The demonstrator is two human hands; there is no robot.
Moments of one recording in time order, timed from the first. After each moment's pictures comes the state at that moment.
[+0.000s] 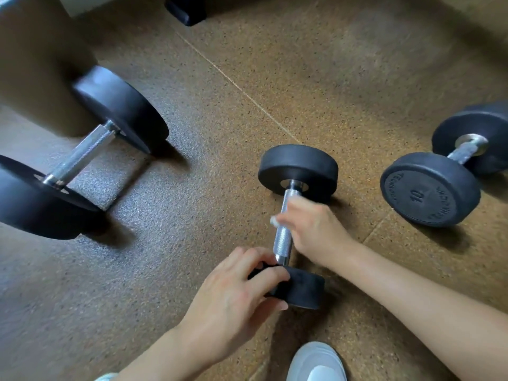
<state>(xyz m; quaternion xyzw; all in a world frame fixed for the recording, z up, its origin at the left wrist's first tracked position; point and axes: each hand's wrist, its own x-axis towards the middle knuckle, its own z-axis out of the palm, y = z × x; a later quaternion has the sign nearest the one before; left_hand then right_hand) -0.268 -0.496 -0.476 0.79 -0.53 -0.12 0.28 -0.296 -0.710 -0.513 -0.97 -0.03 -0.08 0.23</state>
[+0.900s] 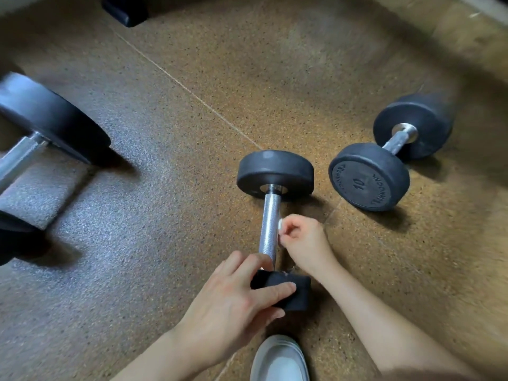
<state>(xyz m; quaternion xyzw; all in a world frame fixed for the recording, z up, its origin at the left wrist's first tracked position) -0.298 -0.546 -0.479 0.74 -0.60 -0.16 0.27 -0.362 -0.740 -0.530 -0.81 0.37 -0.01 0.46</state>
